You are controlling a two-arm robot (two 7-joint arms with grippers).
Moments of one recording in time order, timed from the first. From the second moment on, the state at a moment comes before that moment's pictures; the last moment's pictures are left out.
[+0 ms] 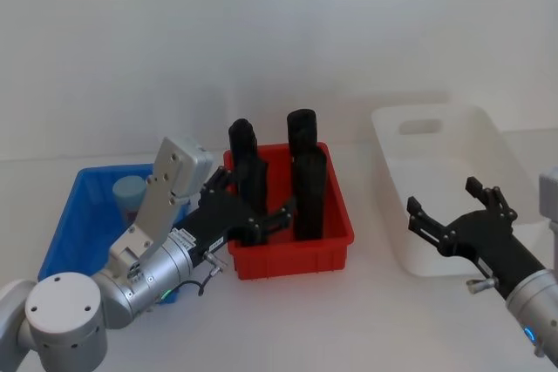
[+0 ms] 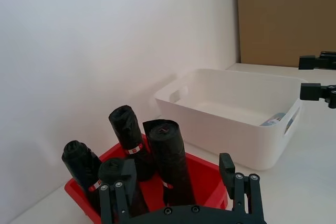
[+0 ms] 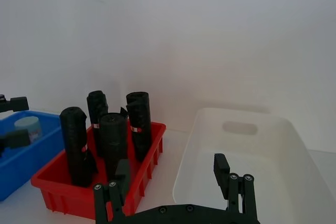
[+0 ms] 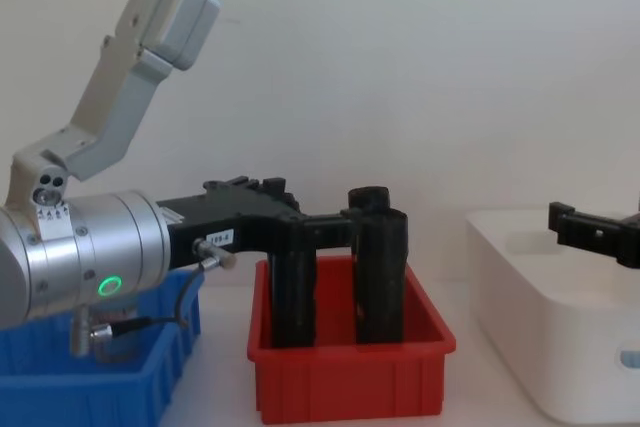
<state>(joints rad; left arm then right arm) -0.38 0.36 0.41 -1.44 -0.28 0.04 -0.39 0.02 0.33 -0.22 -1.72 0.27 0.04 0.07</state>
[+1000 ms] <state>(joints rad) -0.24 0.38 0.45 -1.62 -0.20 0.01 -0.02 -0.01 0.34 -0.23 -1.77 0.29 0.03 0.07</state>
